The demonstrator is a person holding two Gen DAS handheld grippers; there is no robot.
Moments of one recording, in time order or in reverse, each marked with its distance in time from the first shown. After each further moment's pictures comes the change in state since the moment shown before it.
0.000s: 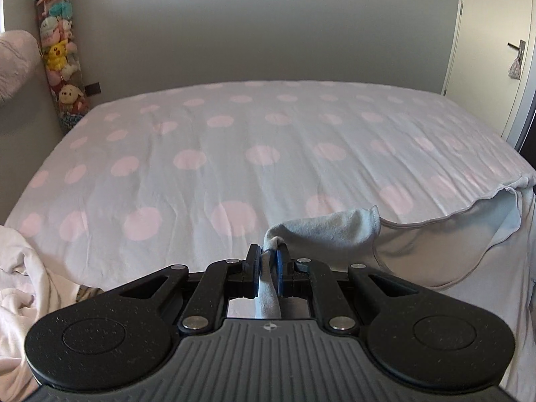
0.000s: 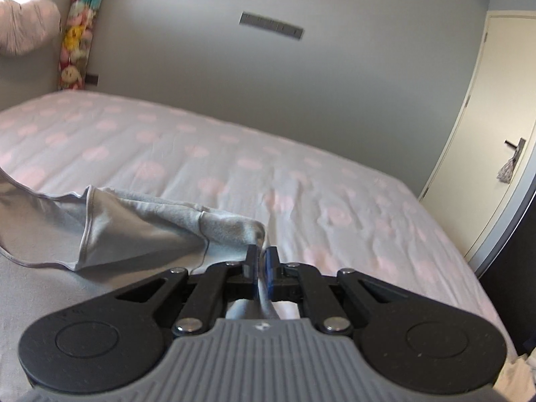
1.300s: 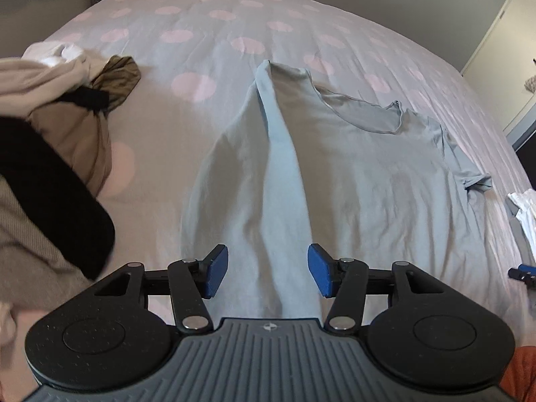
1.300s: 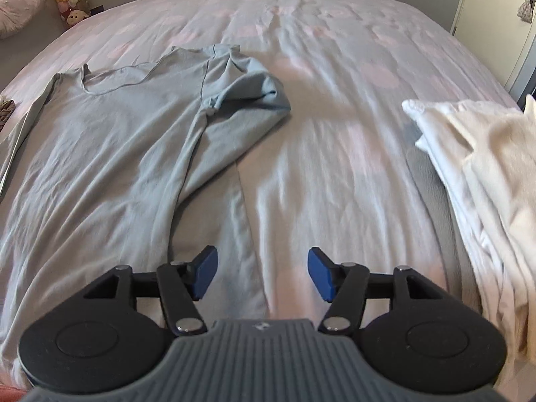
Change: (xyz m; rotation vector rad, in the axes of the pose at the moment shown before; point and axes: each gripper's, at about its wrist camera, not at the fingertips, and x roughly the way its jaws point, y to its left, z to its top) left arm -0.128 -0.032 -0.180 -0.300 0.243 -0.060; right arm -0.139 -0.055 -0.190 0.229 0.473 0.220
